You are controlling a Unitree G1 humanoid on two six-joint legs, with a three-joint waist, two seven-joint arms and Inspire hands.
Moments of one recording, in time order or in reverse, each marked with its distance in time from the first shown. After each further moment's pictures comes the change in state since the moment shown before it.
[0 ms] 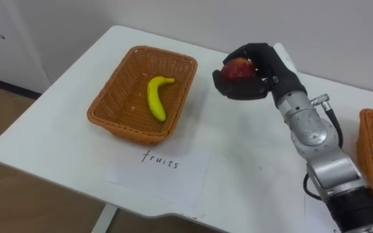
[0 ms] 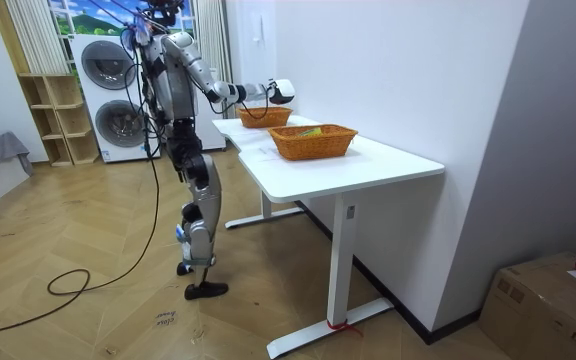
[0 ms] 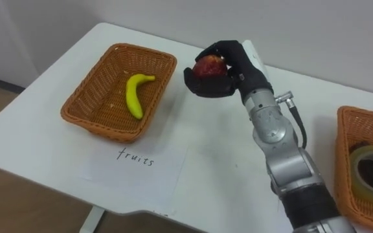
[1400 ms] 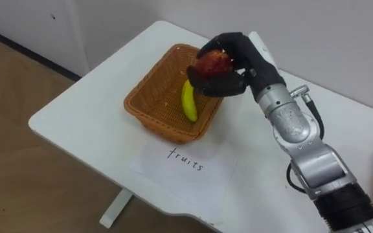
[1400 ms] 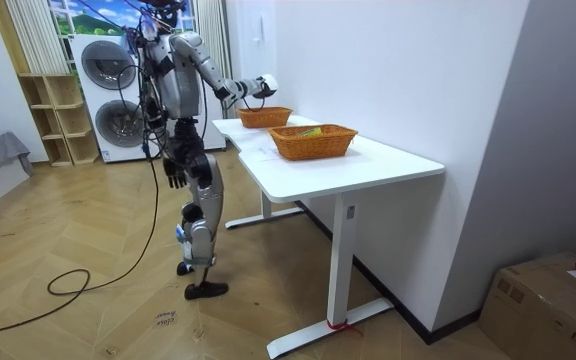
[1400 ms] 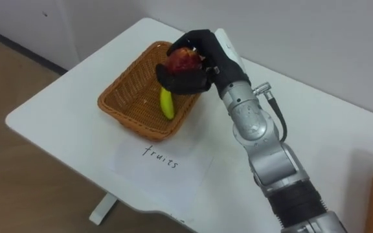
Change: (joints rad) left arm 0.003 0.002 0.023 -0.019 0.099 0.035 -0.050; right arm -0.024 0.033 0.091 -0.066 0.002 0.043 -0.001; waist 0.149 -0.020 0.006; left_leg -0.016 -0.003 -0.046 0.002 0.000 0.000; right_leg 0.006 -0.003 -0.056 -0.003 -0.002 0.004
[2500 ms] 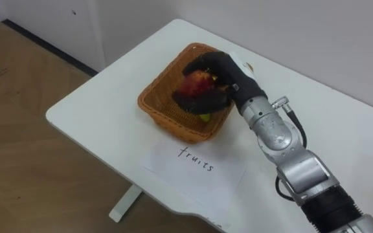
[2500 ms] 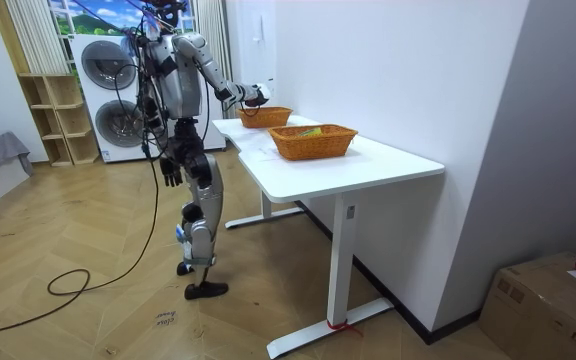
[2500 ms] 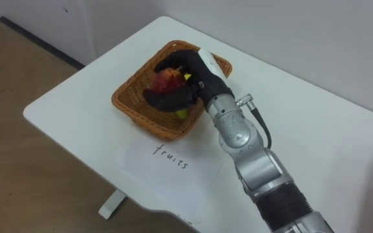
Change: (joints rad) left arm 0.022 -0.014 0.037 -0.043 0.027 0.017 0.043; right arm -0.003 0.045 0.077 0.063 0.038 0.021 0.003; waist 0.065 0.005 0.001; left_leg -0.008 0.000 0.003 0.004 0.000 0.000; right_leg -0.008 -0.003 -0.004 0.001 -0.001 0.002
